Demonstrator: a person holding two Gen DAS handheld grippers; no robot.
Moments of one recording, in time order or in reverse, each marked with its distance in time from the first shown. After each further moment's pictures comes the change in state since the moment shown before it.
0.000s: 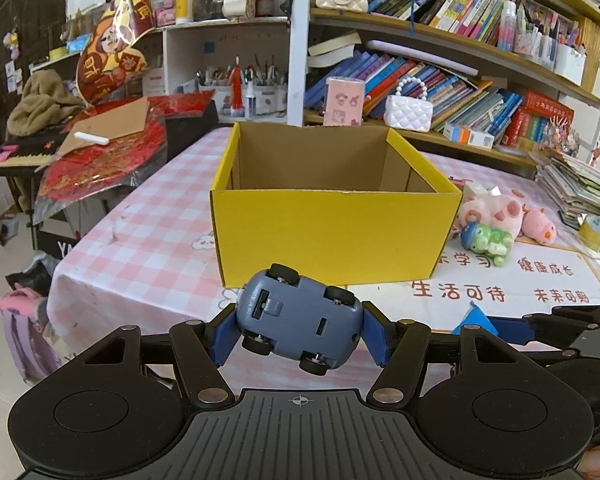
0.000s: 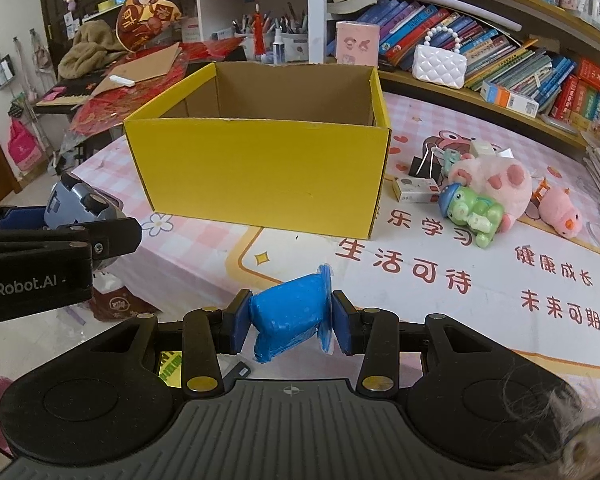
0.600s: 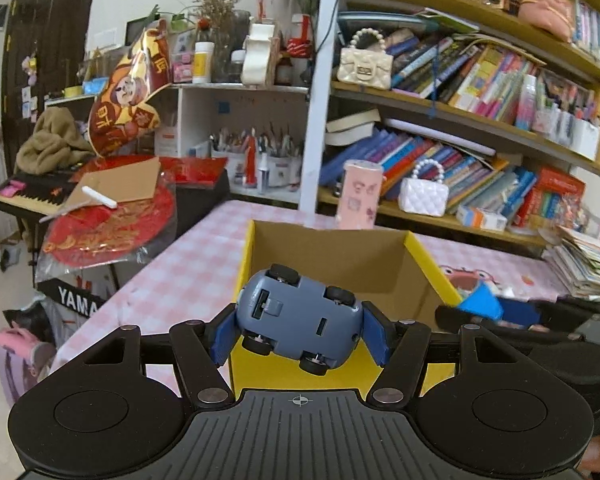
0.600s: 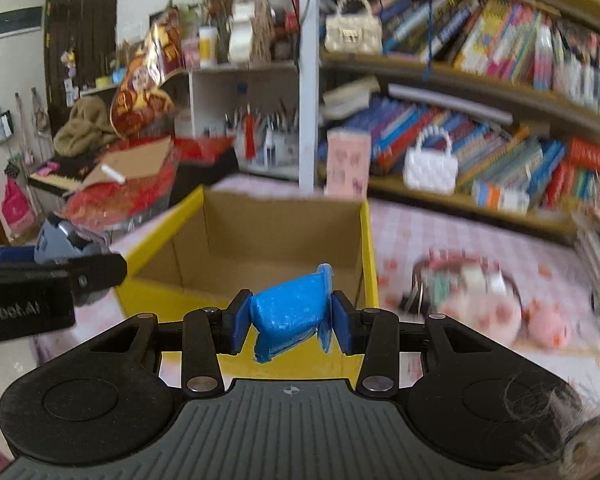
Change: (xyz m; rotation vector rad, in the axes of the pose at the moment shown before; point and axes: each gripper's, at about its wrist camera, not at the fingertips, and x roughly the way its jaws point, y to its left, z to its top) left arm 0.011 0.017 0.074 -0.064 -0.172 0.022; right arm -0.003 -0.003 0.094 -0.033 -0.287 -0.028
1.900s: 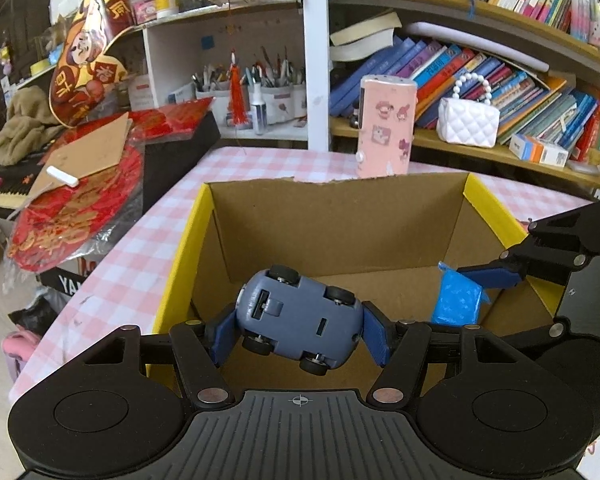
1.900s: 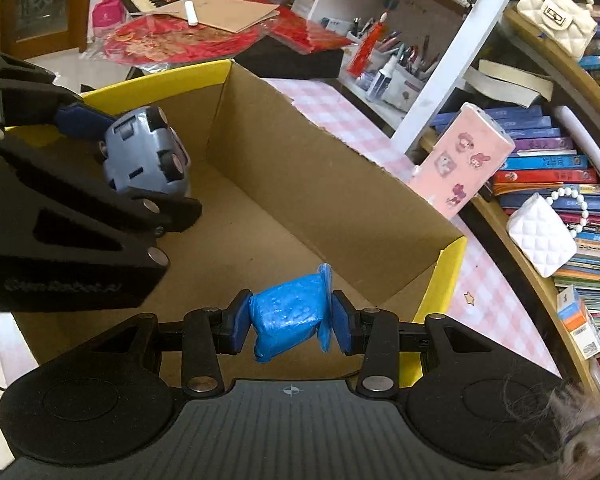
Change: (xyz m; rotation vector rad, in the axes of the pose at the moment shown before) left arm 0.160 -0.027 0.015 0.095 0.211 0.092; right arm 0.183 -0.015 0.017 -0.569 0.310 0.196
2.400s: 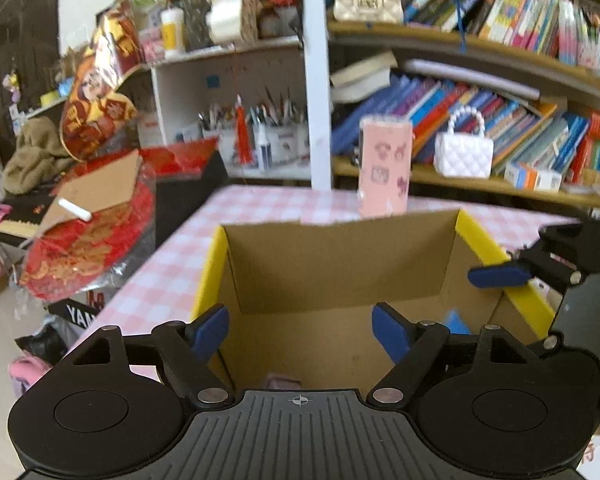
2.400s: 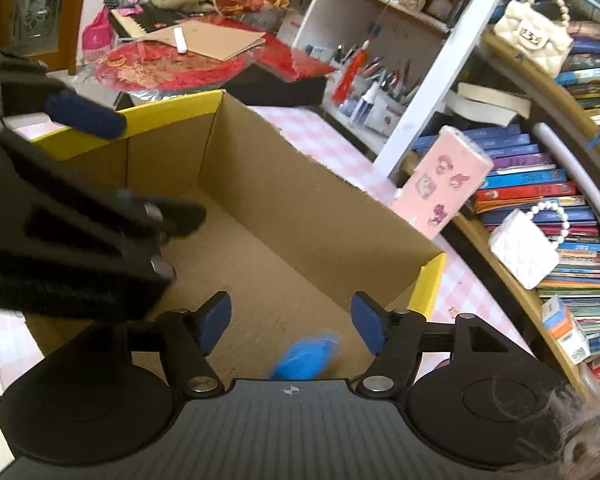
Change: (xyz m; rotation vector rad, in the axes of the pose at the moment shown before) left arm -0.032 0.003 0.003 0.004 -0.130 0.019; right arm -0.022 0.004 -0.007 0.040 -0.108 -0.069
